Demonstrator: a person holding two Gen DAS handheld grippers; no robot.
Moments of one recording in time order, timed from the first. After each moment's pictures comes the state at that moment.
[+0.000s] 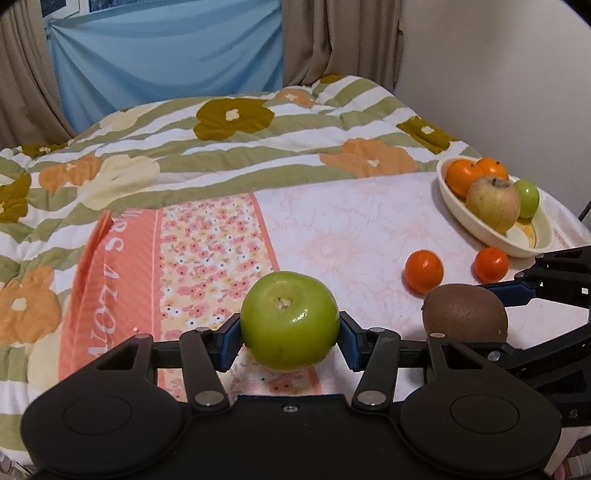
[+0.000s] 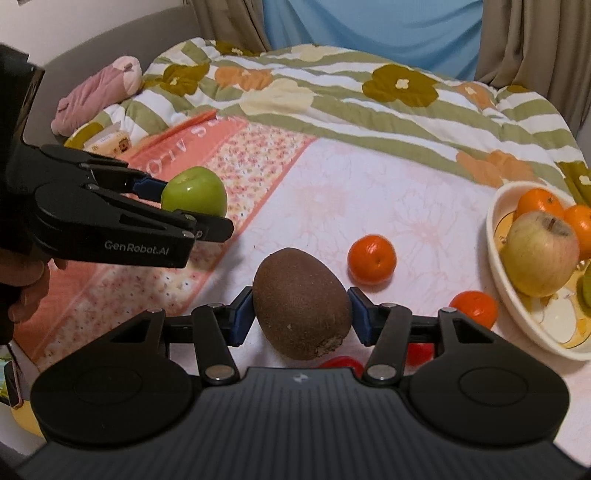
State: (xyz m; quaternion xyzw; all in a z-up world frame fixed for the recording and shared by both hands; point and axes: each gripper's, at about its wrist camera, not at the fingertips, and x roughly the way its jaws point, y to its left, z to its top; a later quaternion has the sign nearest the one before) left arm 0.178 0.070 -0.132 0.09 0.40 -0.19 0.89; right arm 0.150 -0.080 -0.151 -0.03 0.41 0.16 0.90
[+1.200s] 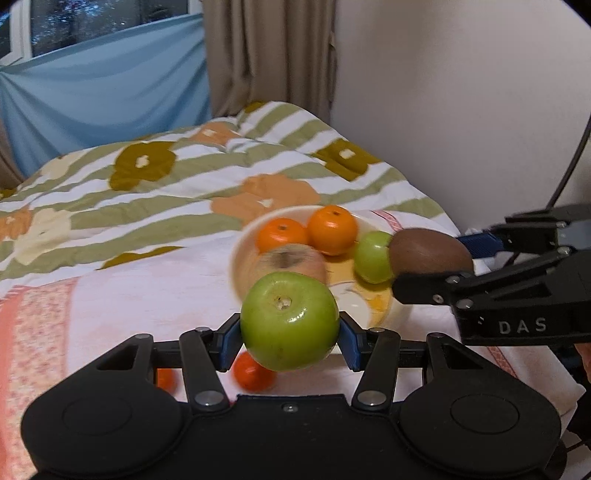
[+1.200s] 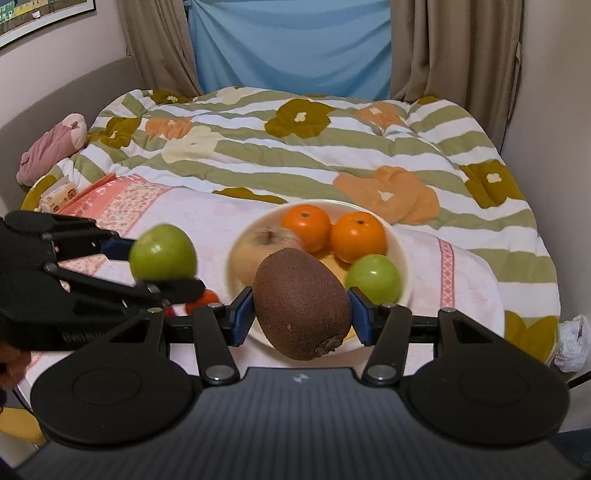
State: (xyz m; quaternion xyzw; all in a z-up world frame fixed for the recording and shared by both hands) left arm 0.141 -0.162 -0.100 0.09 0.38 -0.25 0.89; right arm 0.134 -0.331 -0.099 -0.01 0.37 0.10 0.92
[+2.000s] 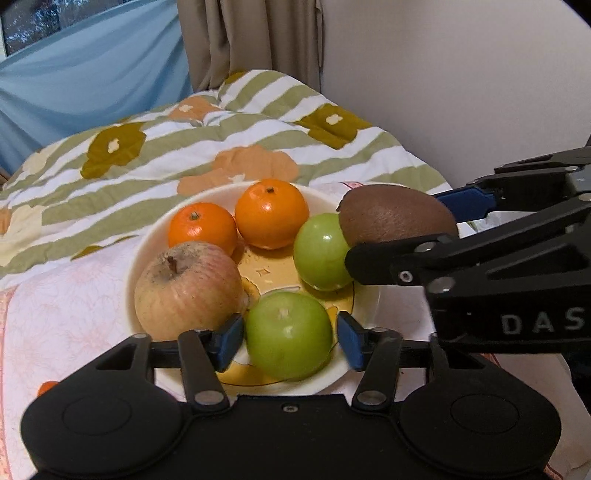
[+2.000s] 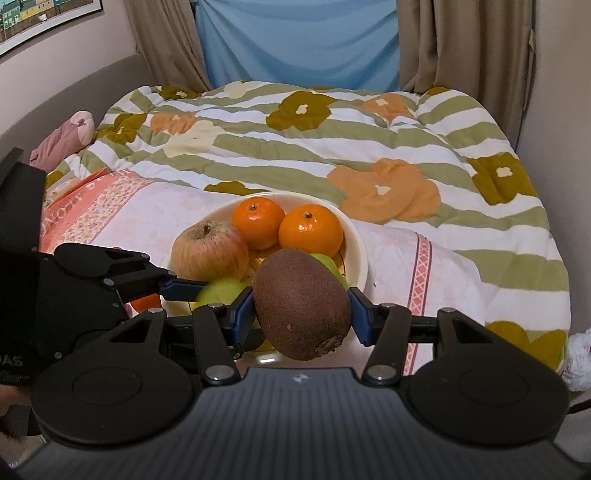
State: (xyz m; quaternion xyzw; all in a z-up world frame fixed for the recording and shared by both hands) left arm 0.163 -0.252 -0.143 0.13 0.41 -0.23 0.87; right arm 0.173 -0.390 -0.122 0.00 0.38 0.14 0.92
